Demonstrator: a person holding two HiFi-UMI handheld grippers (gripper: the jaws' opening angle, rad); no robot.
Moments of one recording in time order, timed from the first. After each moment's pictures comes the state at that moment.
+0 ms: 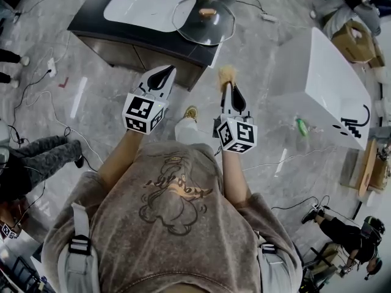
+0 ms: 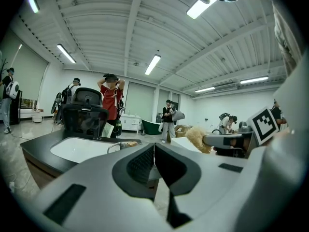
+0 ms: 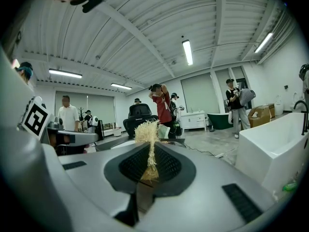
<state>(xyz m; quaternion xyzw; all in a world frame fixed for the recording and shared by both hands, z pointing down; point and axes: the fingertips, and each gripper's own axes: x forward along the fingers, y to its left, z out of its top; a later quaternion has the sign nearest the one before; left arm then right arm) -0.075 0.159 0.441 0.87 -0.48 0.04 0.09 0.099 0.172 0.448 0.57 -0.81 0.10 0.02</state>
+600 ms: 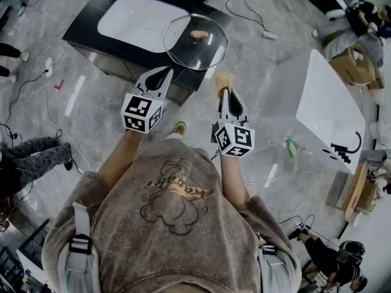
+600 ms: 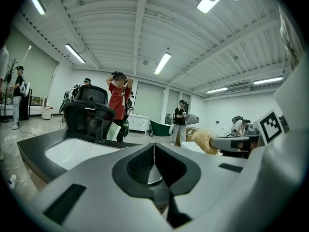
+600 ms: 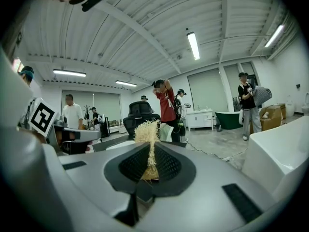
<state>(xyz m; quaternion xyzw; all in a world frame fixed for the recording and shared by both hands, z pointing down) -0.055 0.056 0.437 0.84 -0.53 0.04 0.11 0.129 0.068 0.443 0.54 -0.84 0.10 0.04</state>
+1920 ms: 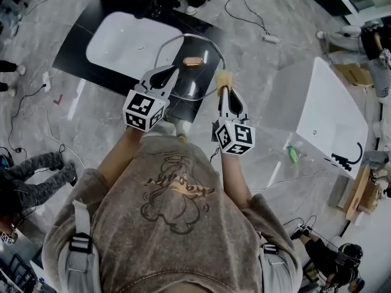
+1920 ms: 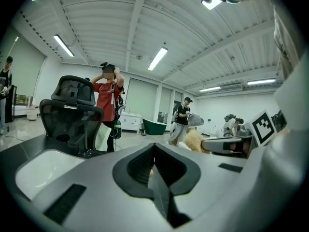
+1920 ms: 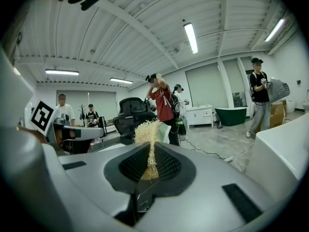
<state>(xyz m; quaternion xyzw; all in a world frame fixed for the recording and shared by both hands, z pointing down) -0.048 -0.088 0.434 0.87 -0.48 0.04 0.10 0.116 -0.074 0.452 0.54 -0.83 0.12 0.05</state>
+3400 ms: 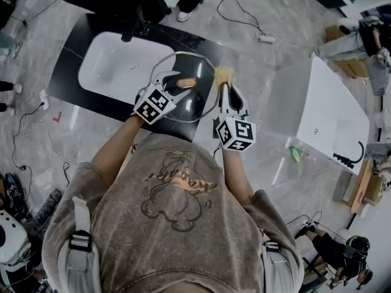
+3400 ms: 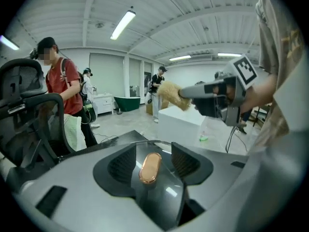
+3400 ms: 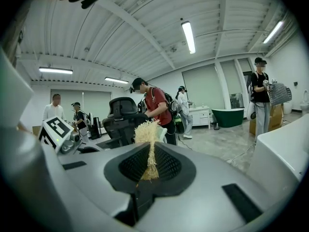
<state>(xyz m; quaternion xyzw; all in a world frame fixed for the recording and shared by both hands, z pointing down) 0.003 -0.170 0.528 0.92 -0.29 0.25 0.07 0.119 -0.171 0.450 0.56 -0.82 0.12 0.04</state>
